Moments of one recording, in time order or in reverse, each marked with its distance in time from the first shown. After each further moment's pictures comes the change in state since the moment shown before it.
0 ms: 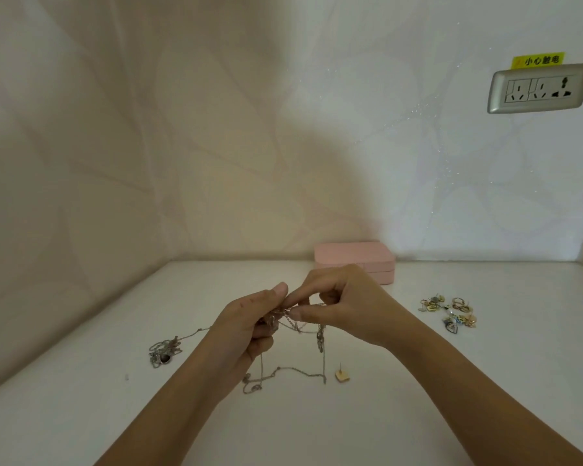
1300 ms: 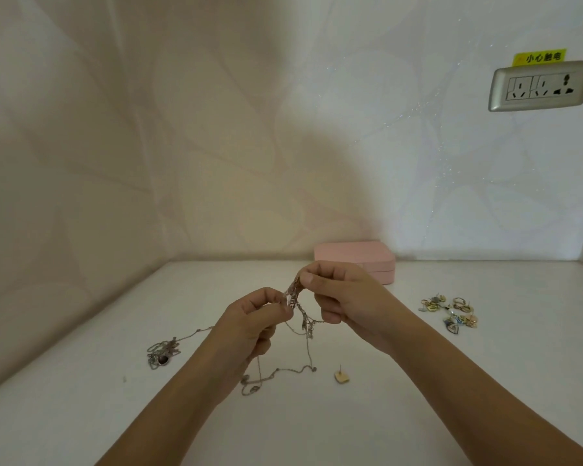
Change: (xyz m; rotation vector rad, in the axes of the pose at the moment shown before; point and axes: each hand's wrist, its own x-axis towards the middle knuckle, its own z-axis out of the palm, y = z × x) left_hand 0.005 -0.005 0.001 0.129 0.031 0.017; right_hand 0.005 0.000 0.003 0.447 0.073 0.246
